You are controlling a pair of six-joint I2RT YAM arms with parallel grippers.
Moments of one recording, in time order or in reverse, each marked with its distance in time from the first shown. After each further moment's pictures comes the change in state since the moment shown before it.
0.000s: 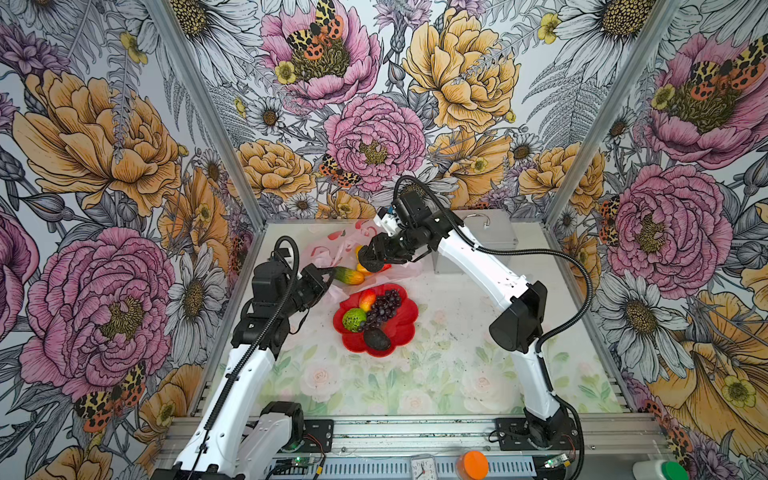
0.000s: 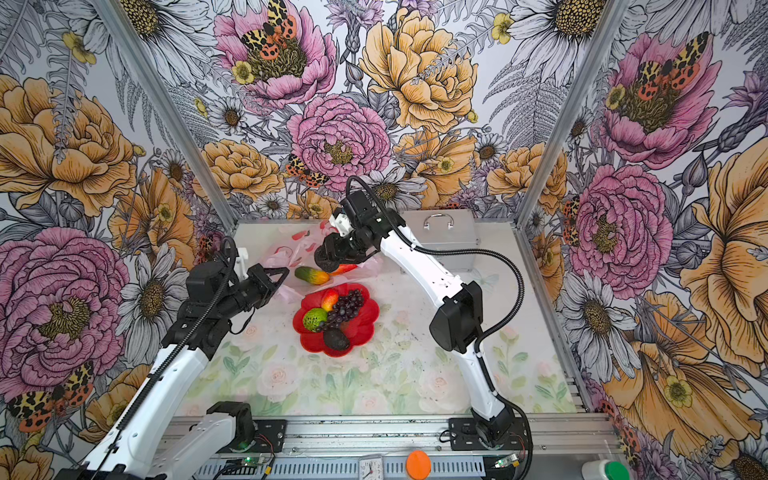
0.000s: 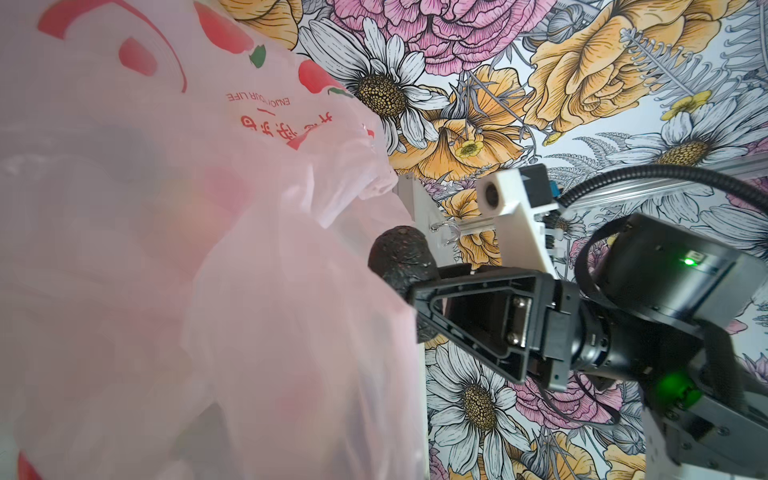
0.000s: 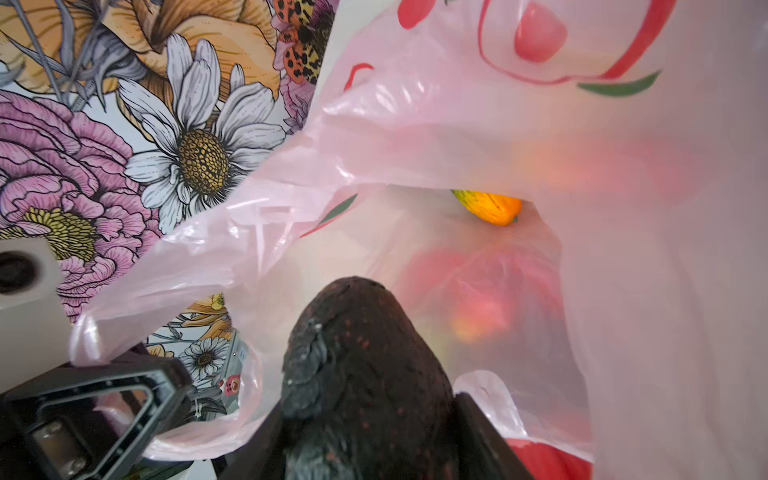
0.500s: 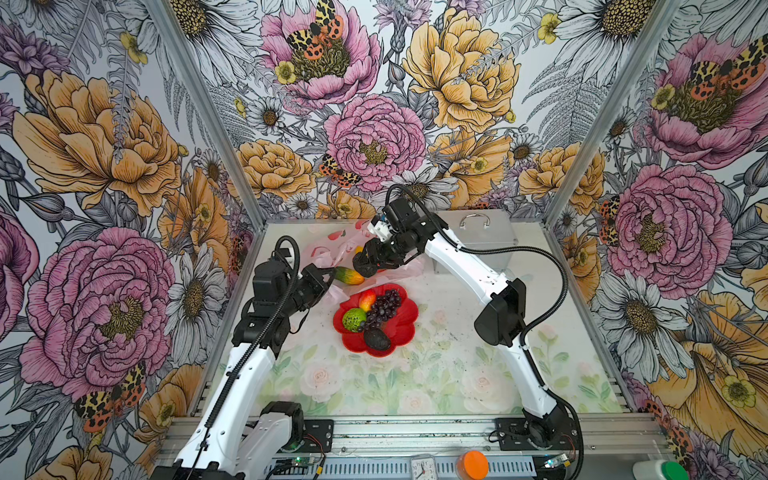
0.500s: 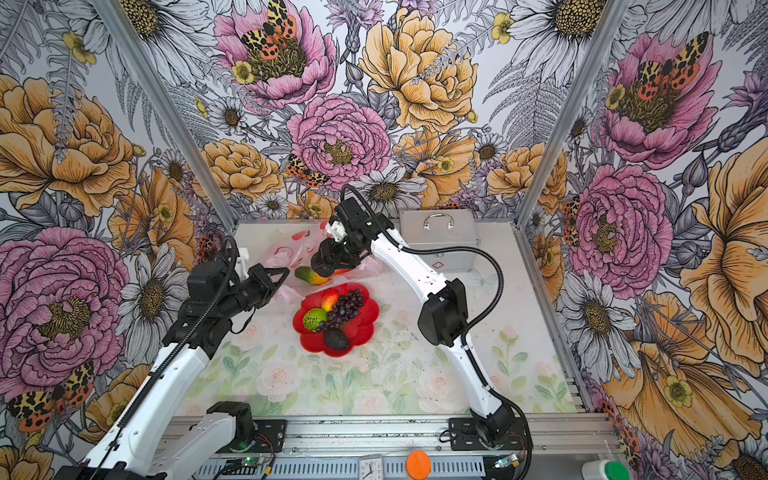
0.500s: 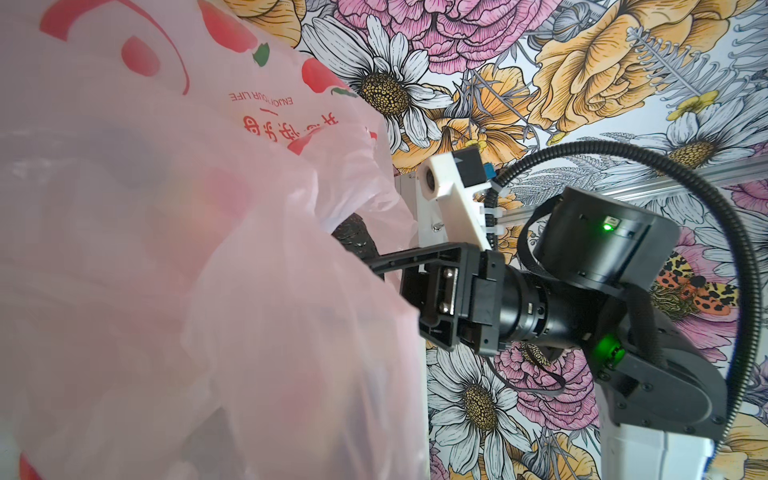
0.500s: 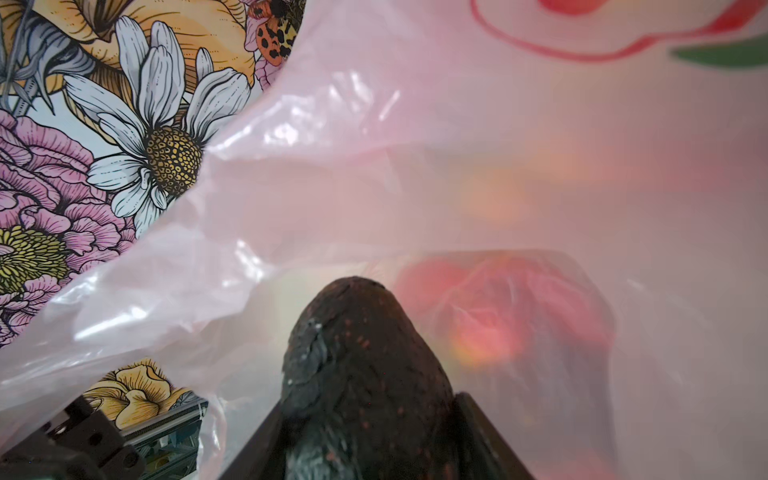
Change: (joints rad) left arm 0.000 0.013 0.001 0.000 0.000 0.000; right arm 0.003 0.160 0.135 -0.012 -0.027 0.026
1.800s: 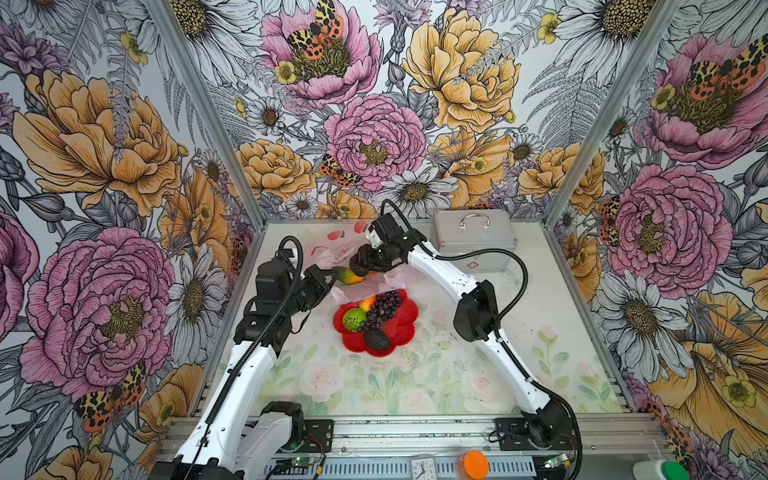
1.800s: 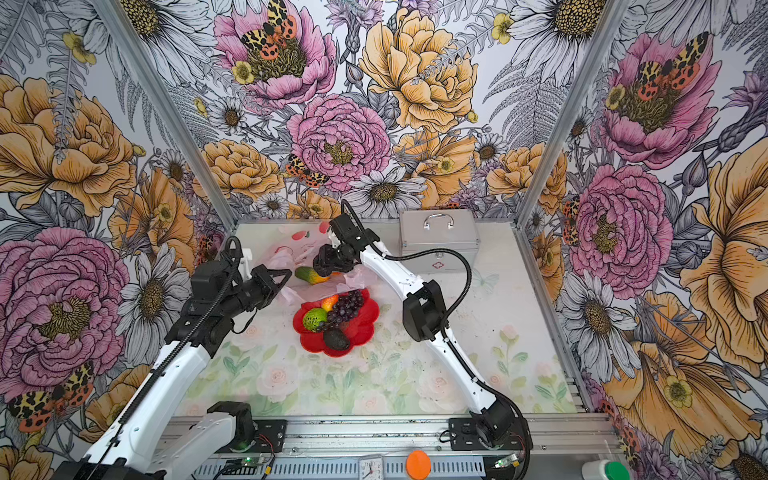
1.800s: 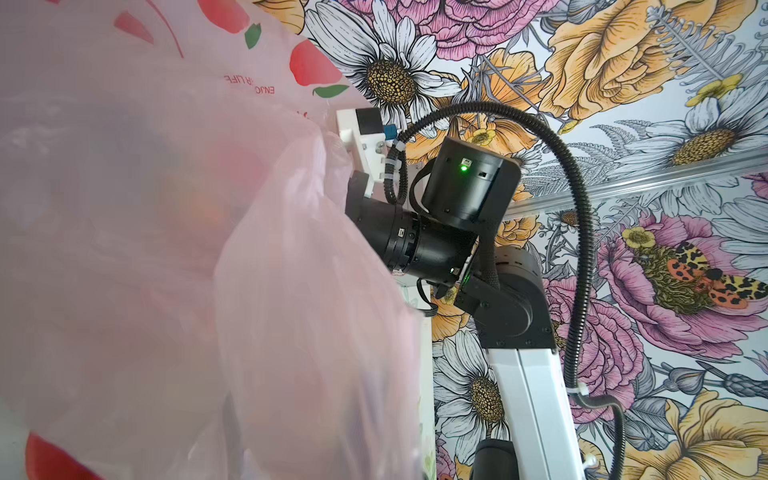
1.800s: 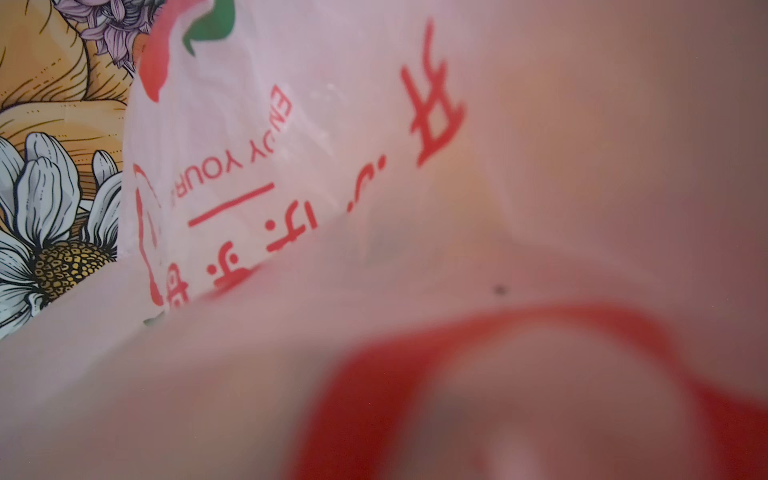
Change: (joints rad) left arm -0.015 0.015 0.001 -0.015 0.000 0.019; right arm -0.016 0.294 0.167 0.199 0.127 0.139
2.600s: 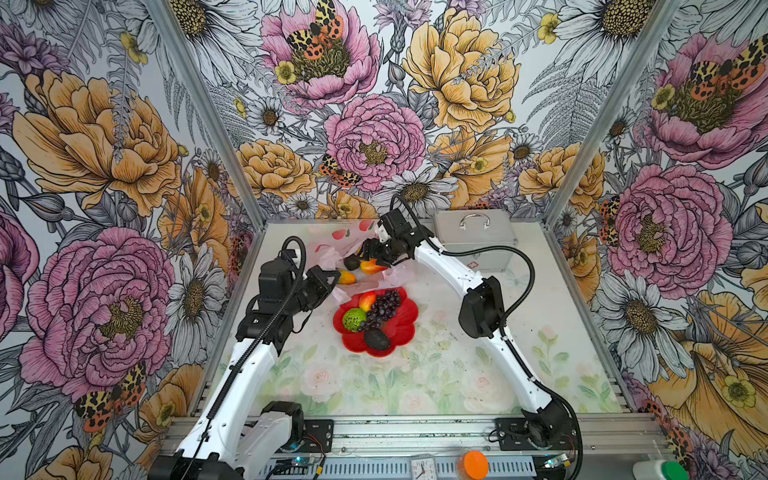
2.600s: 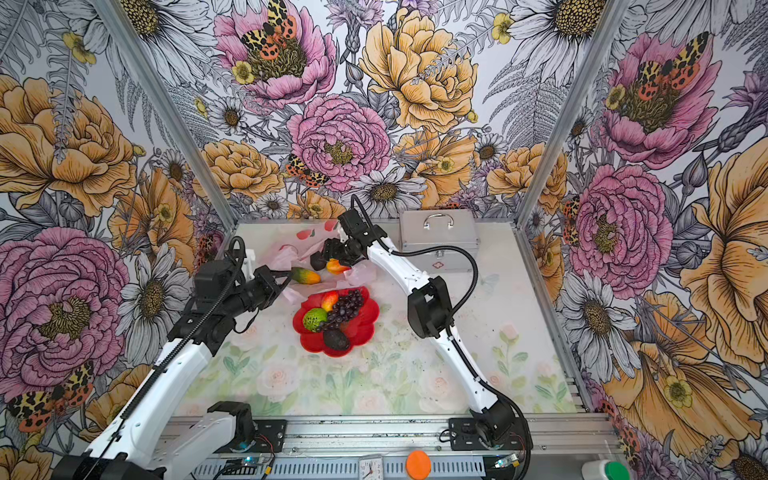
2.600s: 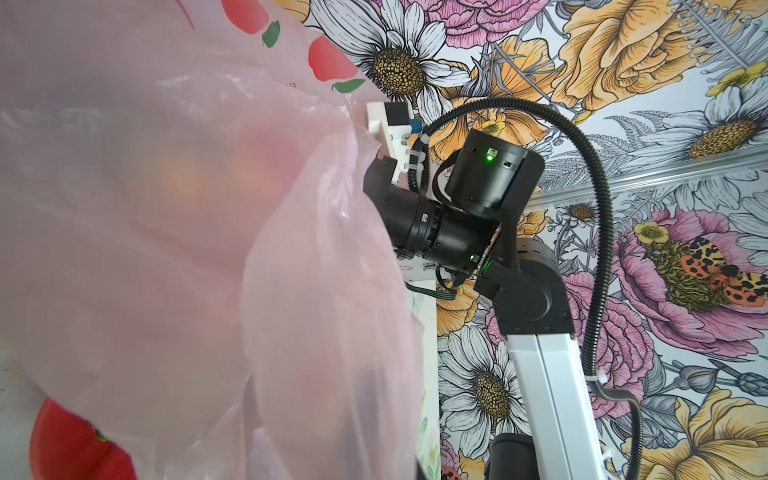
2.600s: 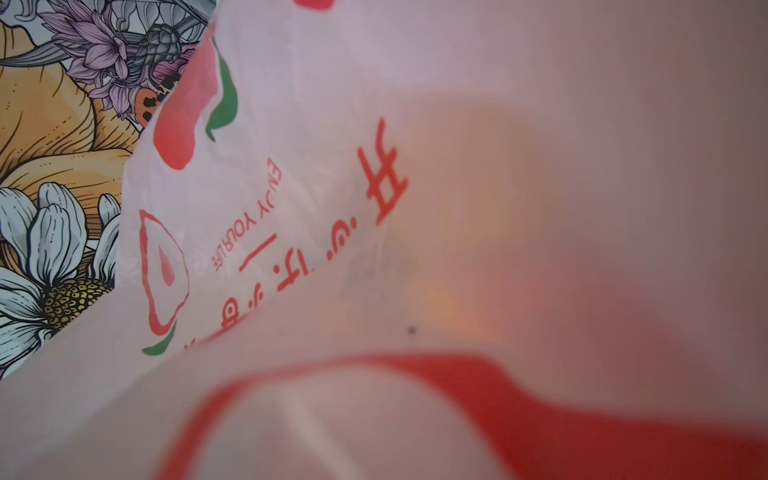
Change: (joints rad) left arm -0.006 0.015 0.000 -0.007 0.000 0.011; right arm -0.041 -0.070 -0.103 0.032 0.026 0.006
